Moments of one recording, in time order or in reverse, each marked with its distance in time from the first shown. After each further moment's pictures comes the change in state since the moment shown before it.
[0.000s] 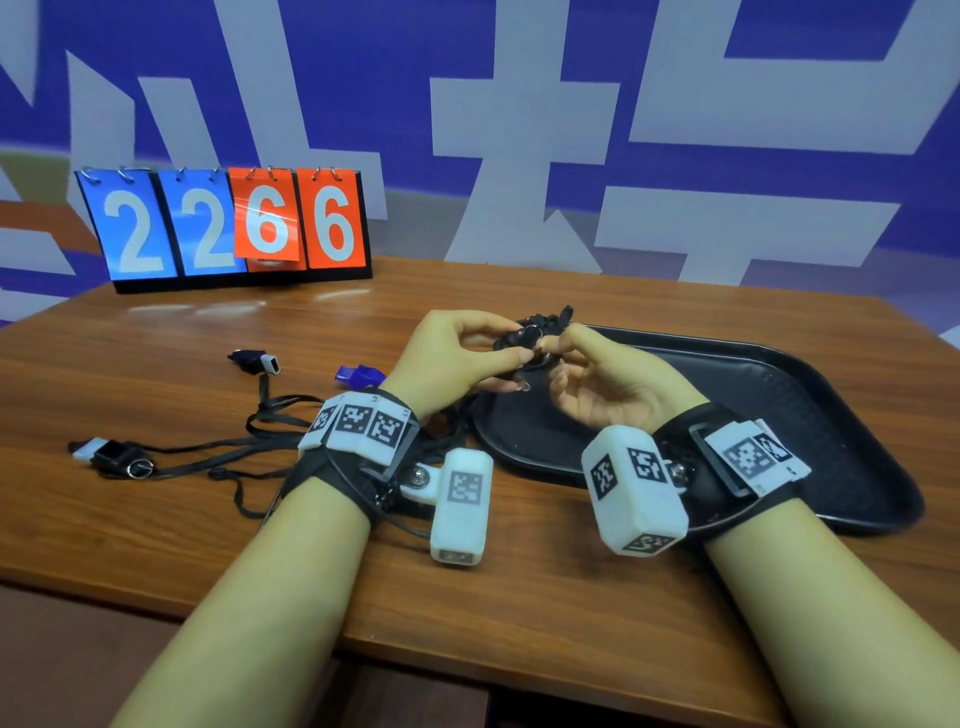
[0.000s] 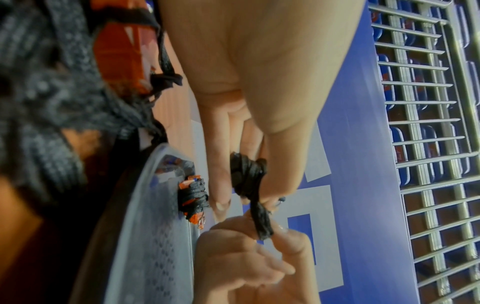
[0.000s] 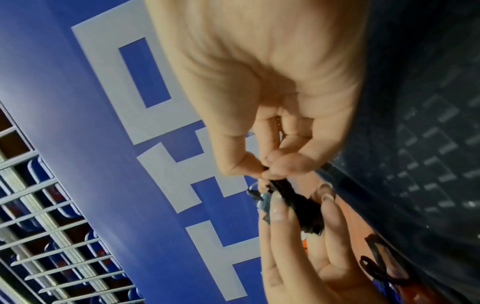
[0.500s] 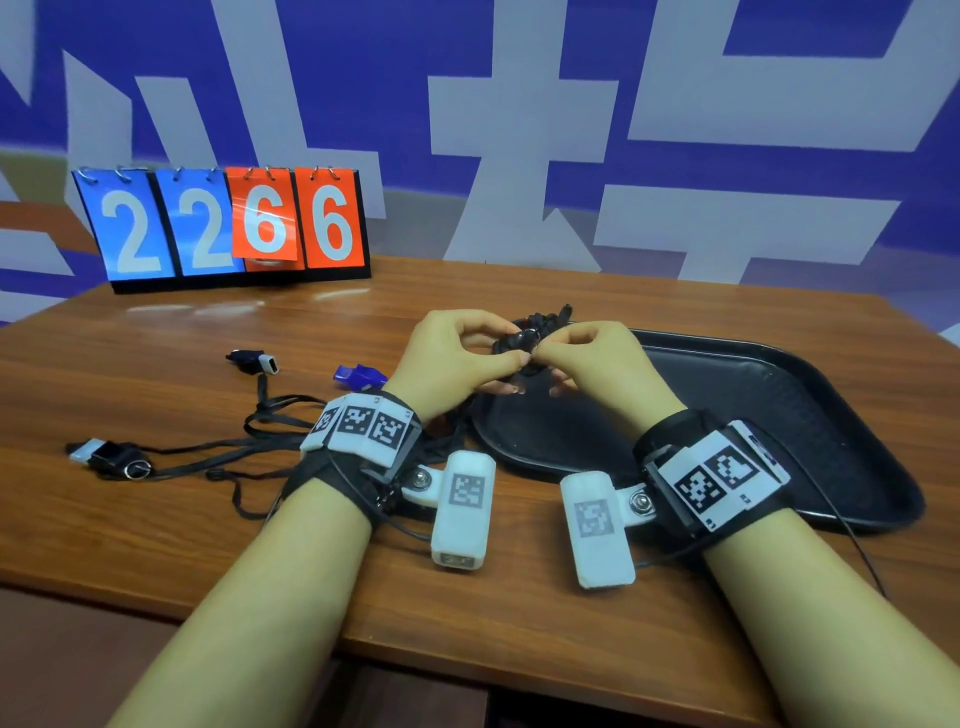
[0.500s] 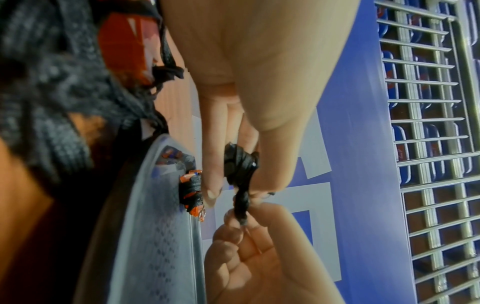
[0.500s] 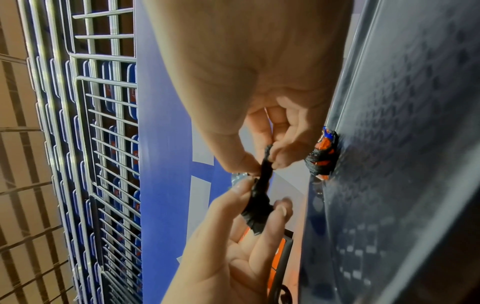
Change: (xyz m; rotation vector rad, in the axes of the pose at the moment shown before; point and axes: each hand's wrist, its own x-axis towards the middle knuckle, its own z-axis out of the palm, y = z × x) left_hand 0.002 -0.006 0.002 0.063 0.039 0.040; right_hand 0.004 0.010 0.001 -0.824 0.215 -0.506
